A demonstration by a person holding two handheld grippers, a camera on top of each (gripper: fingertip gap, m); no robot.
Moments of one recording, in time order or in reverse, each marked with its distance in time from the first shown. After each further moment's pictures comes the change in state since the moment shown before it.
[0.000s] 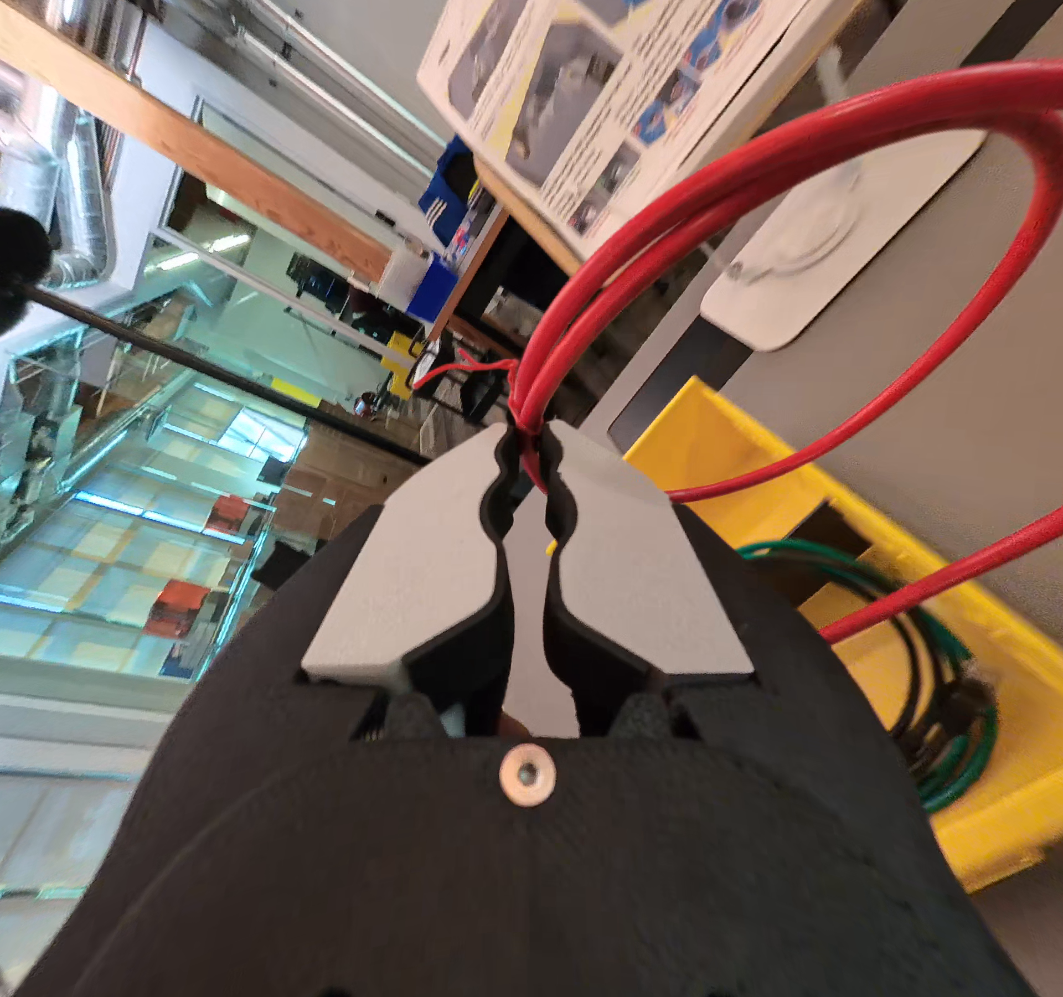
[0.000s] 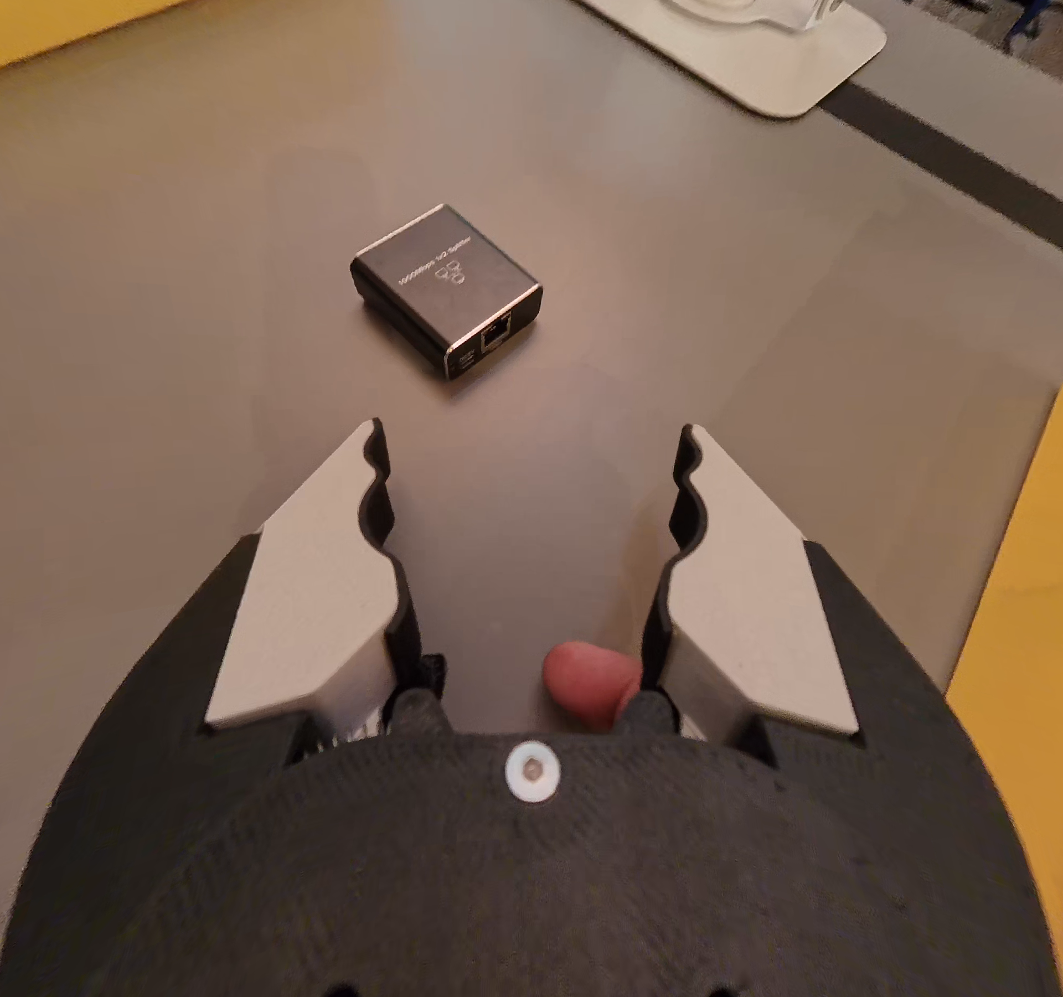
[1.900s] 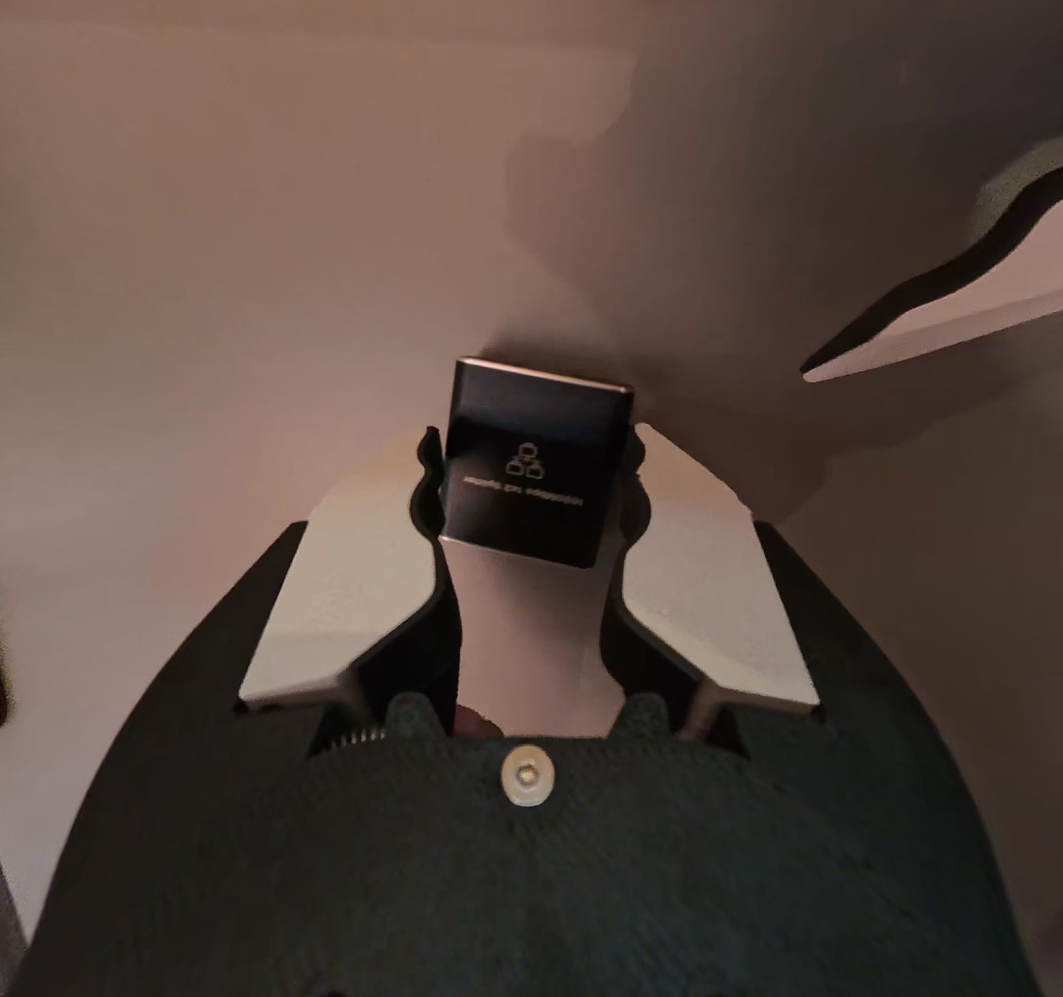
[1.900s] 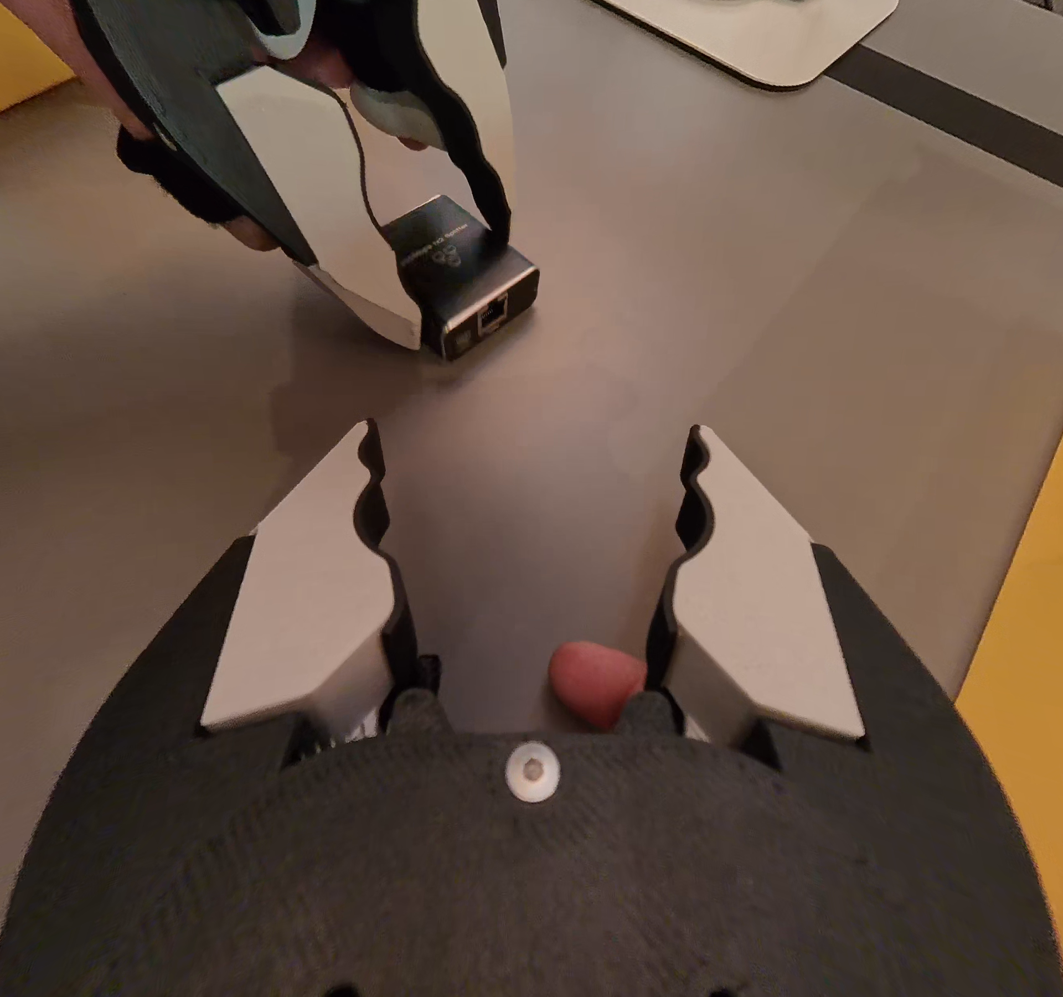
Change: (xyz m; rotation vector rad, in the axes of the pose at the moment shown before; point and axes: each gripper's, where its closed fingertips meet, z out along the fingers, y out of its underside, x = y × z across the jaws) left arm 0.390 -0.070 0.075 -0.269 1.218 0.177; right arm 0.002 0.004 -0.006 0.007 -0.031 0.059
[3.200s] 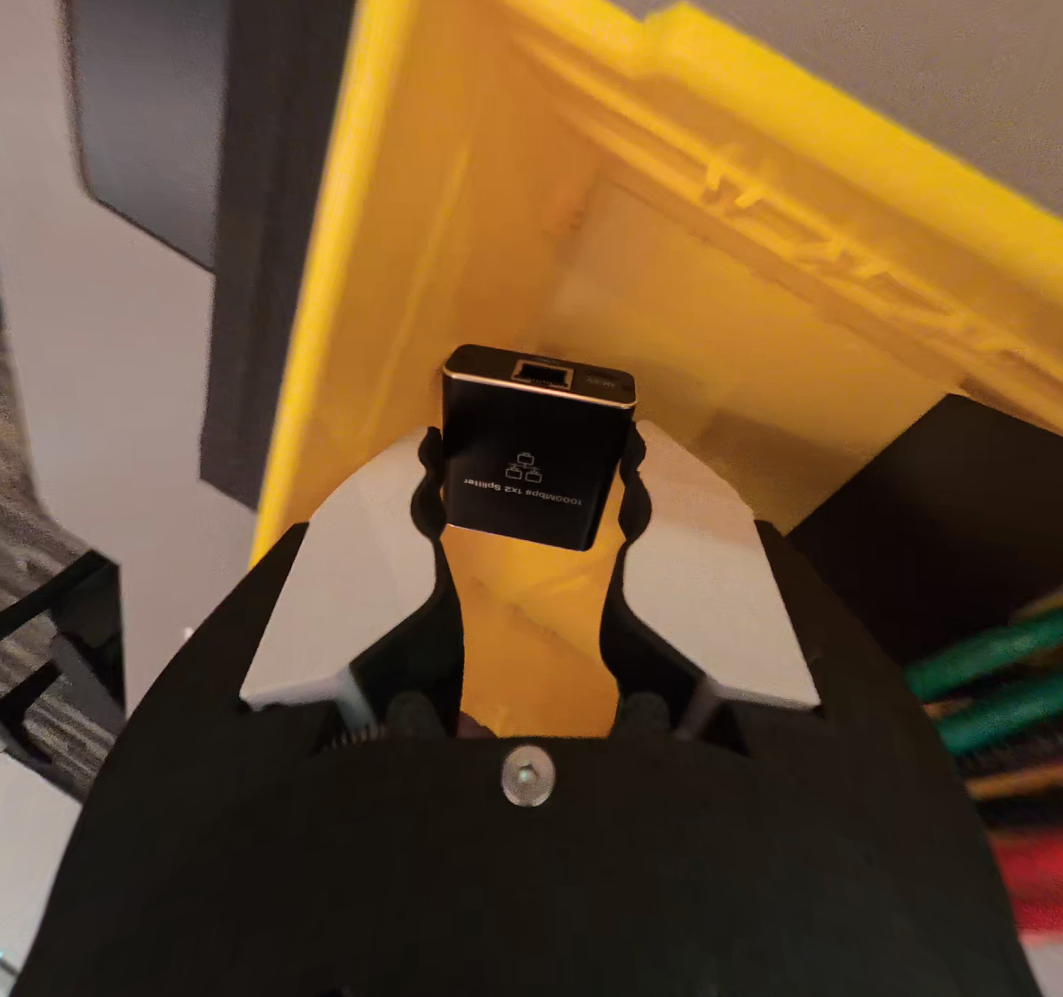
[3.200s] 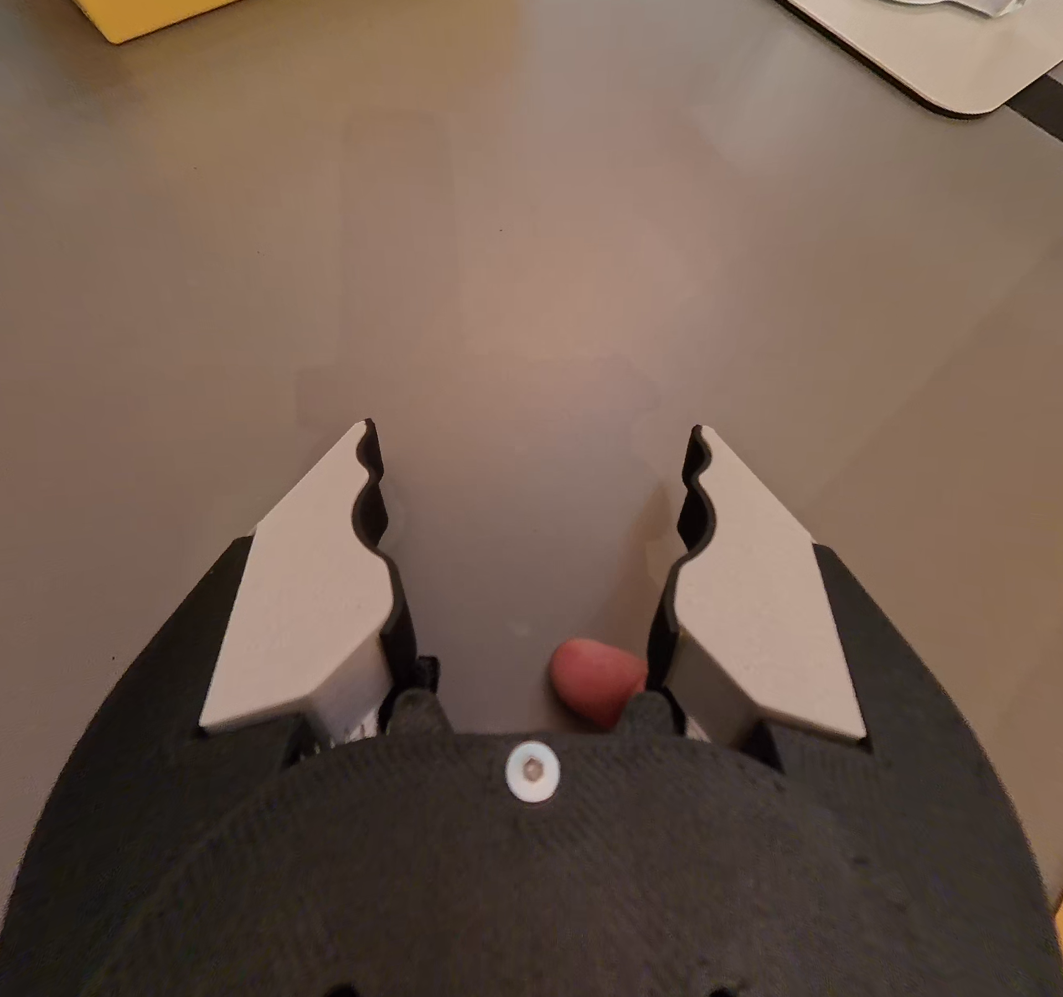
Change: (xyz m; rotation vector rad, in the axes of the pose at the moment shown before) left arm -0.186 0.294 -0.113 -0.272 -0.274 -0.345; right arm -0.052 0.001 0.010 -0.042 -0.106 -0.112
